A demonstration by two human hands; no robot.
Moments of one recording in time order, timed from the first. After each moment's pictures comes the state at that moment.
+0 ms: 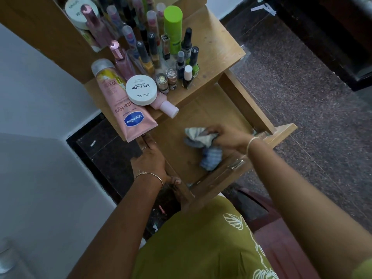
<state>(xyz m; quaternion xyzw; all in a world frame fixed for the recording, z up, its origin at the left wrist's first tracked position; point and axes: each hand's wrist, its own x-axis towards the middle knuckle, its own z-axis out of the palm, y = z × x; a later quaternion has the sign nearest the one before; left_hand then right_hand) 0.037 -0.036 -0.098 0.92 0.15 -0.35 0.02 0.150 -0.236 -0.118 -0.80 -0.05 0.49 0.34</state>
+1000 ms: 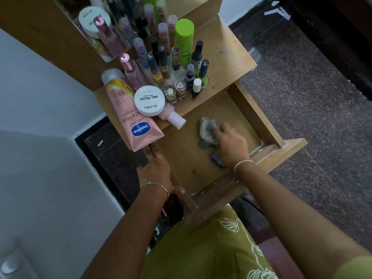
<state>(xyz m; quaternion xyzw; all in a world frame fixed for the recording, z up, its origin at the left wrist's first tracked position) 0.041 -0.039 -0.103 0.92 0.16 -0.36 0.02 0.137 -0.233 -0.160 -0.96 -0.22 0.15 0.03</state>
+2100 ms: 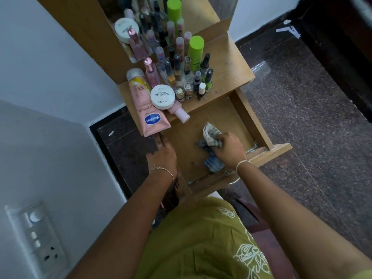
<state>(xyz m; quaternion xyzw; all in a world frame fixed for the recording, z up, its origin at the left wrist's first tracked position) 0.034 -0.060 -0.062 0.92 0.20 -0.33 0.02 0.126 -0.239 -0.104 -0.93 -0.13 0.26 0.22</state>
